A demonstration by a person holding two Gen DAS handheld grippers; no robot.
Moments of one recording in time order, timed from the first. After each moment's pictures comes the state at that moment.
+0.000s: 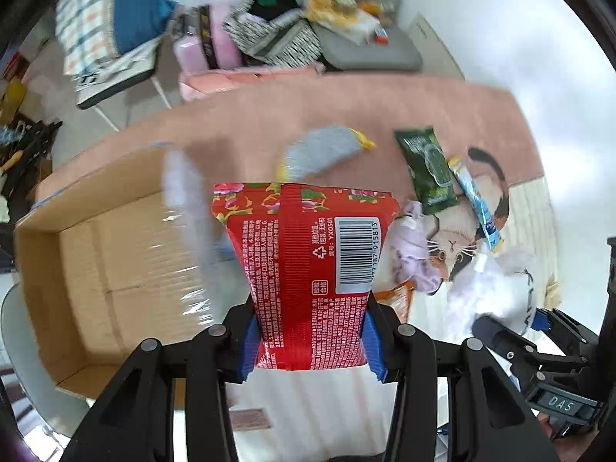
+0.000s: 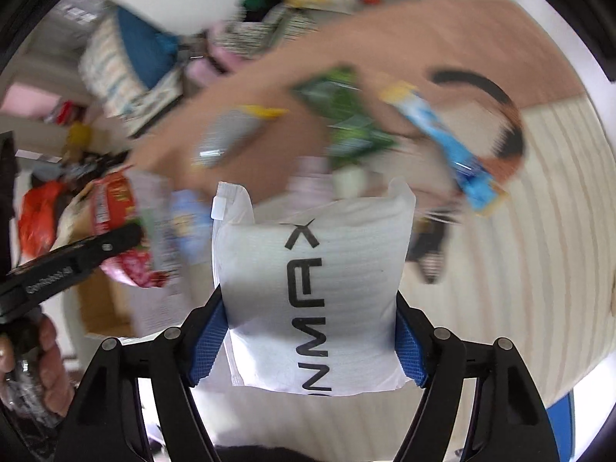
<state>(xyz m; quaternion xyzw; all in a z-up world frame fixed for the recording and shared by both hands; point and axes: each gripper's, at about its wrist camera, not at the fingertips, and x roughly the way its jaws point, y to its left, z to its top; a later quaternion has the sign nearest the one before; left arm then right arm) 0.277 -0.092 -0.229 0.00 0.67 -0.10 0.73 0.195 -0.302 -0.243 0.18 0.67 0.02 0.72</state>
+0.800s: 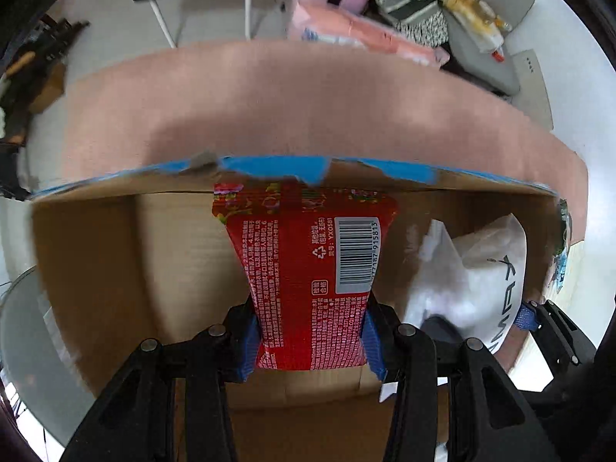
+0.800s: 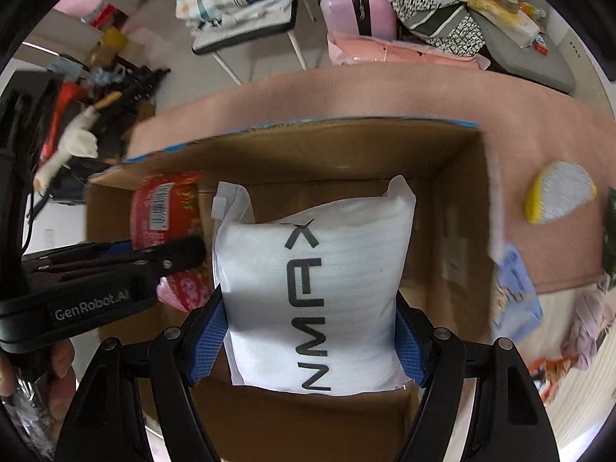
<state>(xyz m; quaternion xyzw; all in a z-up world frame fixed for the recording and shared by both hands) 0.362 0.182 -0.367 -0.10 0.77 -0.05 0.63 0.329 0.041 -0.352 0.05 0.73 0.08 0.67</state>
